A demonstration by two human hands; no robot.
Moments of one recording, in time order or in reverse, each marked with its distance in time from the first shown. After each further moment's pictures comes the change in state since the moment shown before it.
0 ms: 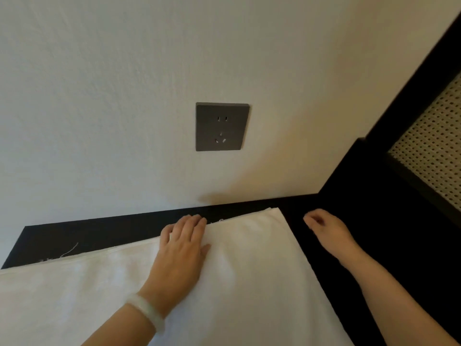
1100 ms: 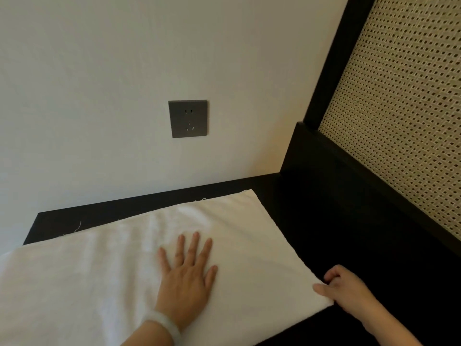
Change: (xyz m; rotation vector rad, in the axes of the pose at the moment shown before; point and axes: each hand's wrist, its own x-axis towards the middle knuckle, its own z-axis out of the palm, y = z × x) left_hand -0.123 0.078 0.011 0.146 -0.188 -0.040; right_hand -0.209 0.093 -0.049 -0.011 -0.154 0.499
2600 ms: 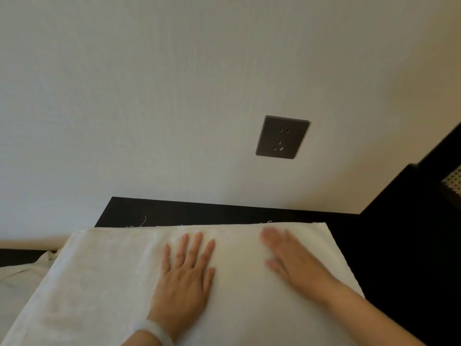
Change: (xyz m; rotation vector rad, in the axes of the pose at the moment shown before) left_hand 0.026 -0.116 0.014 -0.034 0.143 -0.207; right_hand 0.098 -0.193 0.133 -0.794 -0.029 -1.301
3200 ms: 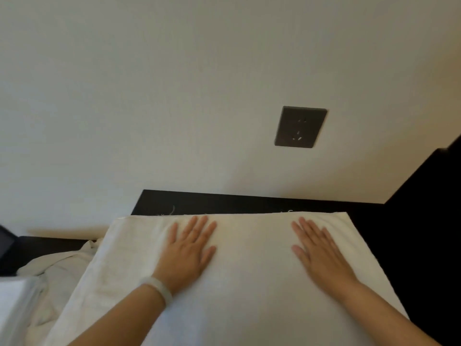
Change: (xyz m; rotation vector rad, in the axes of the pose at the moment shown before) left_hand 0.006 -0.063 -0.015 0.057 -0.047 0.080; right_hand -0.012 -0.012 0.012 -0.018 0.061 0.288
